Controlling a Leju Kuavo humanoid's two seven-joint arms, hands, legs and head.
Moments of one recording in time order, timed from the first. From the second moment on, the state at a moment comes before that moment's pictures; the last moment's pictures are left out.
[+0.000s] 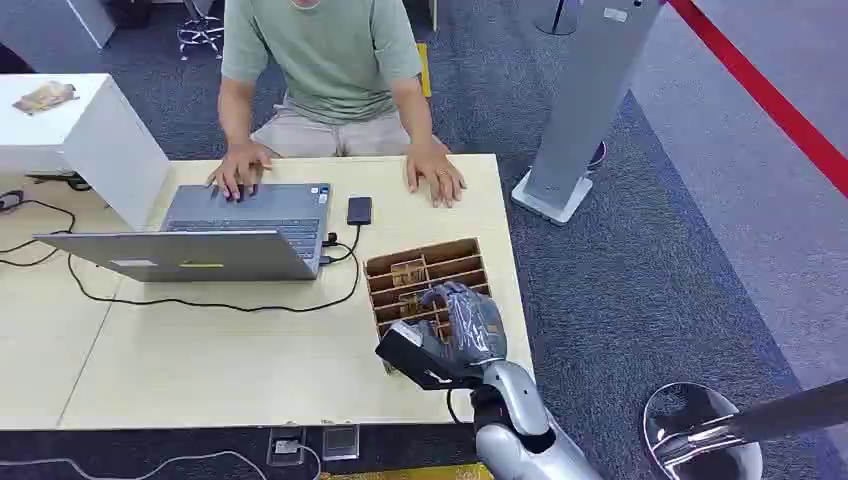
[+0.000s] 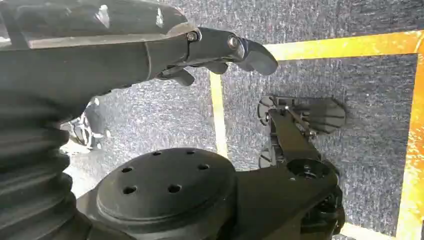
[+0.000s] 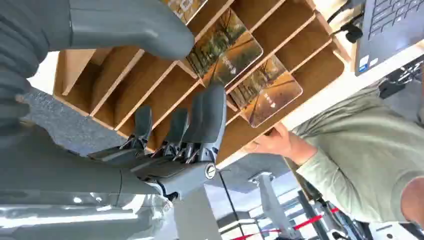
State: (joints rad) left arm -0.11 0.07 -1.22 -0.21 1.36 0.11 0.02; right arm -0.22 0.00 0.80 -1.37 0.95 -0.38 0.27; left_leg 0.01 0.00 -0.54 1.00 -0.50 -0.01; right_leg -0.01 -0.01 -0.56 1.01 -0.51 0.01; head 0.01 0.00
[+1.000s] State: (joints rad) left arm -0.11 0.07 -1.22 -0.21 1.32 0.11 0.02; right arm -0.19 0.00 0.80 -1.34 0.93 -0.34 0.40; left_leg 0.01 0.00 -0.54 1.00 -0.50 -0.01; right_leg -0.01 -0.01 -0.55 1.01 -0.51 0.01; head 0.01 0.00
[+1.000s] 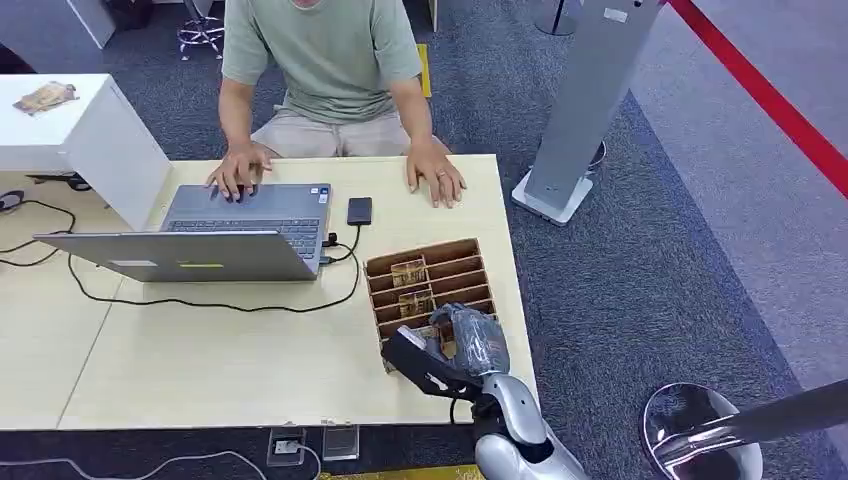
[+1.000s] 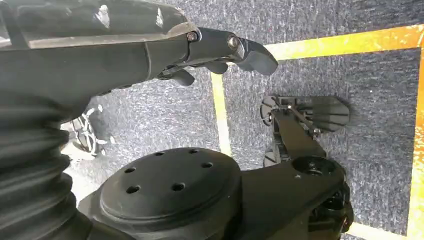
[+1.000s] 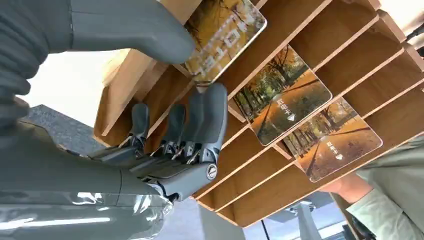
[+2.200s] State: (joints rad) left arm -0.11 0.06 -1.22 -0.21 1.31 0.12 0.02; right arm -0.19 0.00 0.80 -1.34 0.89 -0.35 0.38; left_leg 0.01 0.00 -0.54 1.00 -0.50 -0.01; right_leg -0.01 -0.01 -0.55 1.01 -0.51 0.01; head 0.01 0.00
